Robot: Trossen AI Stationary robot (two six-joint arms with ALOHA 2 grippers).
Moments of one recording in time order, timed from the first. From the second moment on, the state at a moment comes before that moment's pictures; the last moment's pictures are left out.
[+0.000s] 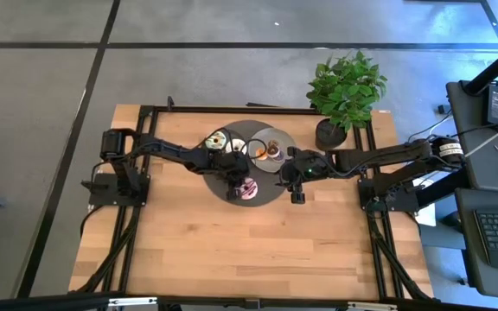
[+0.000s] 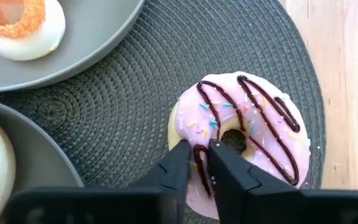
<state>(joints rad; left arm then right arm) 0.12 1.78 0.97 -0.14 0.02 -0.05 0.01 1.34 0.83 -0.21 0.06 -0.14</state>
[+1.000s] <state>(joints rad) 0.52 1.44 0.91 -0.39 0.07 -0.17 -0.02 1.34 0.83 -0.22 0.06 -0.16</state>
